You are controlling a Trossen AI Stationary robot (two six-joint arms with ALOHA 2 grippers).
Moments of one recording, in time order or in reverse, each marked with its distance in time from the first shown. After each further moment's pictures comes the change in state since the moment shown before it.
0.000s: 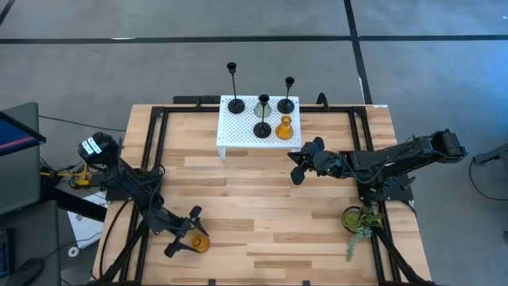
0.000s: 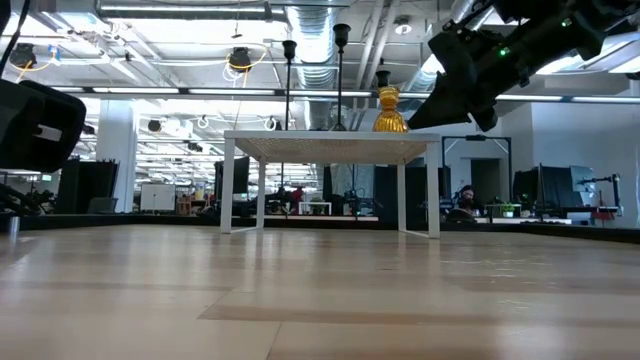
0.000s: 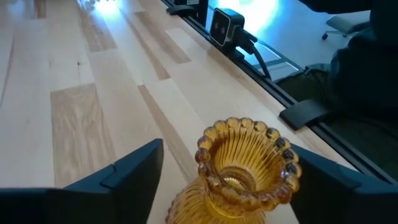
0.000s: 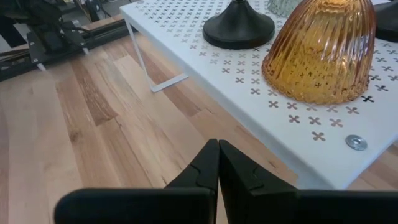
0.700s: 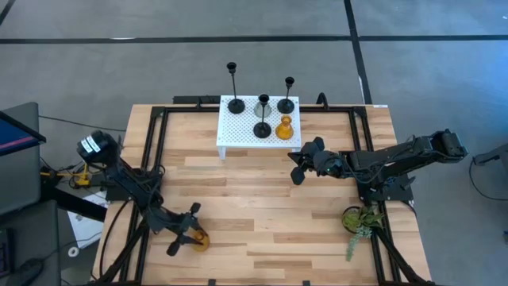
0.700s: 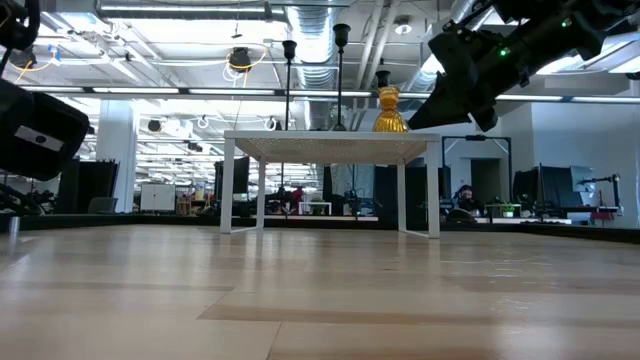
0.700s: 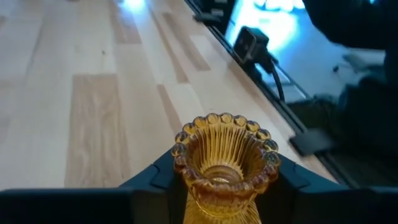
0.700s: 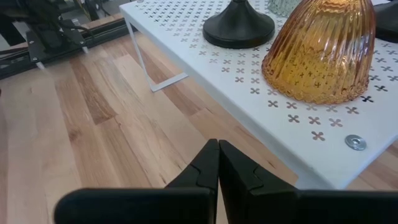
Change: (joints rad) left arm 0.001 -0.017 0.000 -0.002 -0.066 -0.169; right arm -0.001 0.000 0.000 -0.002 0.000 -0.005
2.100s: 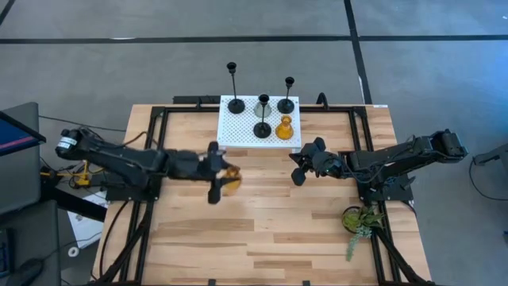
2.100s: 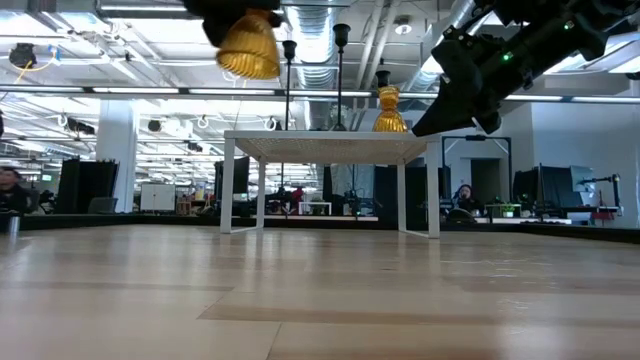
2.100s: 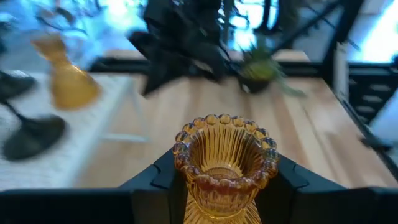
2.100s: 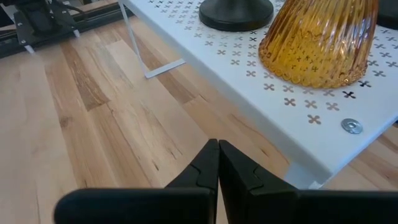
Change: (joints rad) left arm 0.674 -0.328 0.612 -0.888 0.112 0.308; right arm 0.002 0.000 0.000 -0.052 0.000 0.000
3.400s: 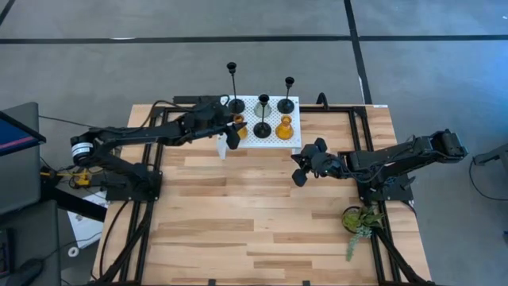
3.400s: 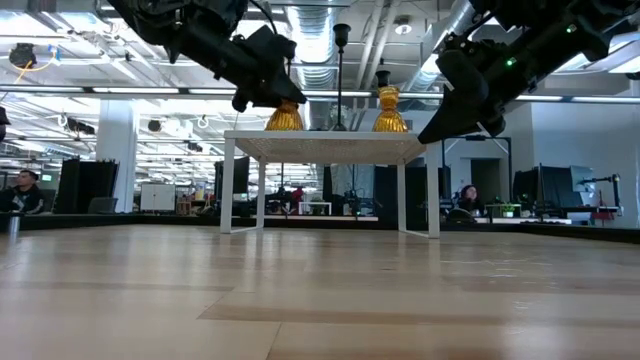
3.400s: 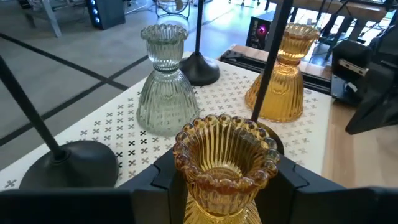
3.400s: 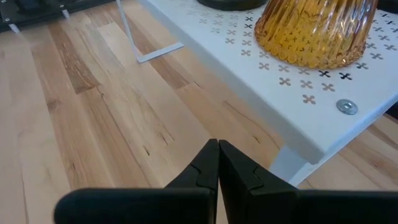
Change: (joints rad) left arm 0.597 0.217 0.050 0.184 0.183 -0.007; right arm 0.000 0.000 0.000 -0.061 0.000 -0.002
